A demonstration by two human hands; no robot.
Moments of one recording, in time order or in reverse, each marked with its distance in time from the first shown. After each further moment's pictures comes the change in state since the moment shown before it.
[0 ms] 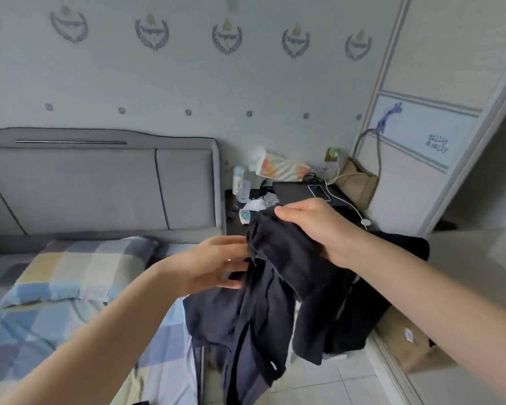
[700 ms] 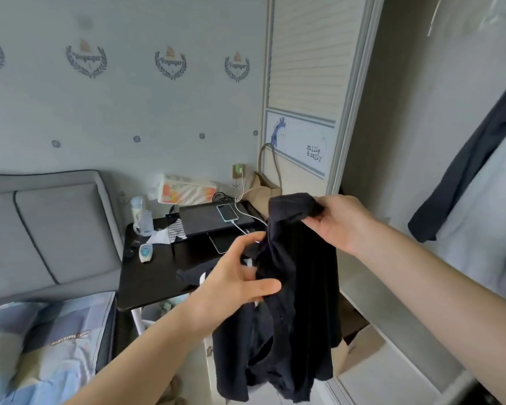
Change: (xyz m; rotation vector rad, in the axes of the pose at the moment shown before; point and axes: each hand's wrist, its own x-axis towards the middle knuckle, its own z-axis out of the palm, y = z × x) left_hand 0.173 0.046 0.261 0.055 -0.156 0.350; right_hand -0.025 0.064 -0.305 0.882 0.465 0.106
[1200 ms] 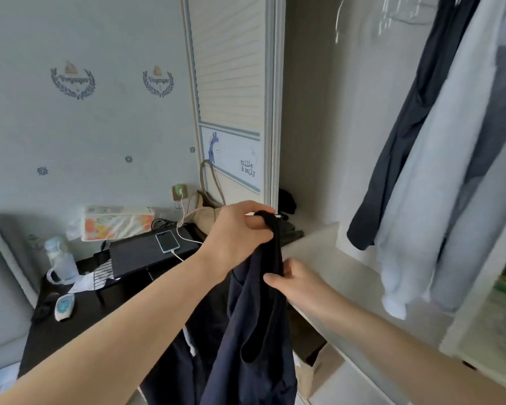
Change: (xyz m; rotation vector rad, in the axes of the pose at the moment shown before) left_hand 0.191 0.064 0.125 0.404 0.114 0.208; right_hand 0.050 -0.009 -0.145 -0.996 0.039 -0.065
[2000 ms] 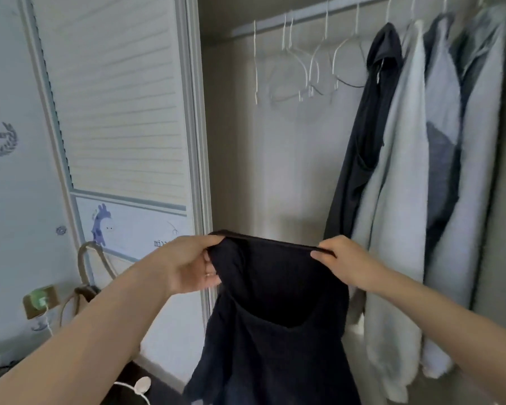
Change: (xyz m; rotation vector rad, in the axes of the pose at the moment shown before) left_hand 0.279 -0.026 -0.047 -0.508 -0.574 -0.454; right_hand 0.153 -0.051 -0.166 -0.654 0.658 0.021
